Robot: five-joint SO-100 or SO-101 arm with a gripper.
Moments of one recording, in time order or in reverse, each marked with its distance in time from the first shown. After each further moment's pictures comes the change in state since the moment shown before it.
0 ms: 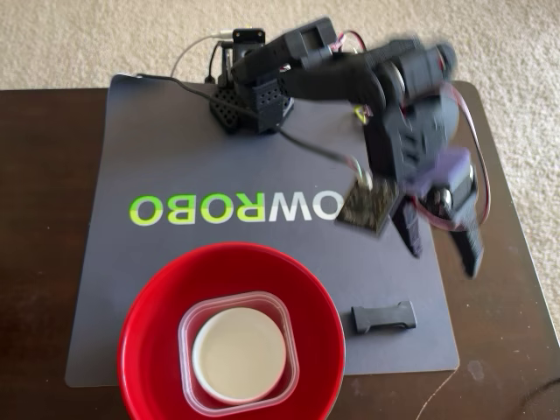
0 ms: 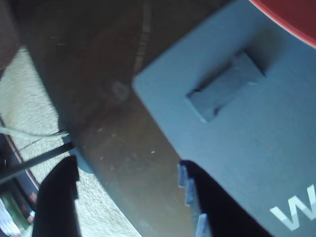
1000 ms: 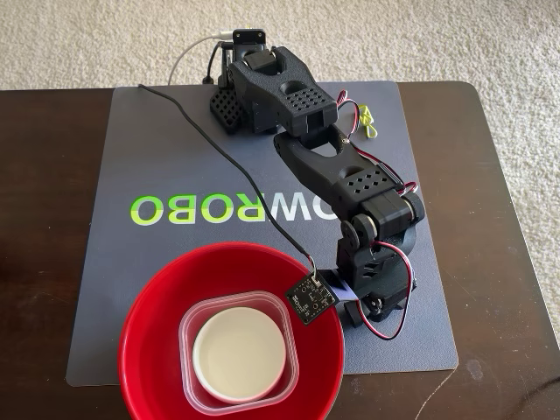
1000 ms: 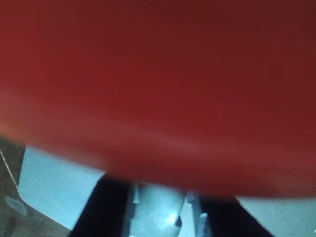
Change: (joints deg) arm 4.3 -28.1 -9.5 -0.4 -10.4
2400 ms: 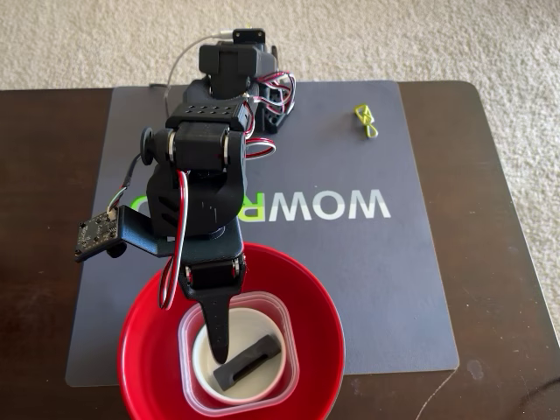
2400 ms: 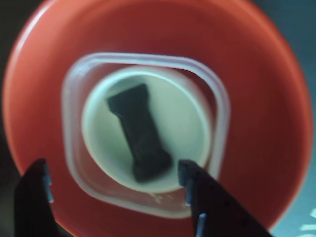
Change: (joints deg) arm 26.5 34.0 19.8 0.8 11.4
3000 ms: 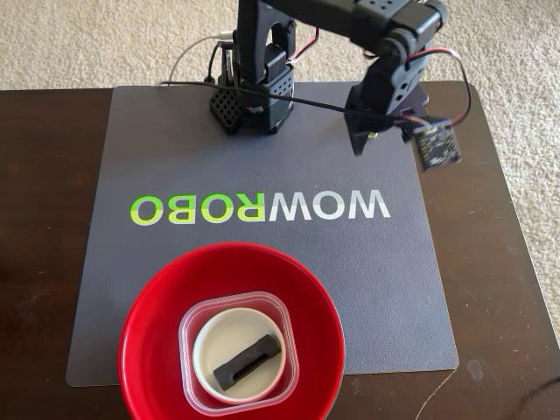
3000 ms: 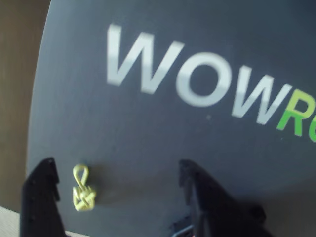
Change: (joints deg) arm -54.6 43.5 73.5 -3.8 44.4
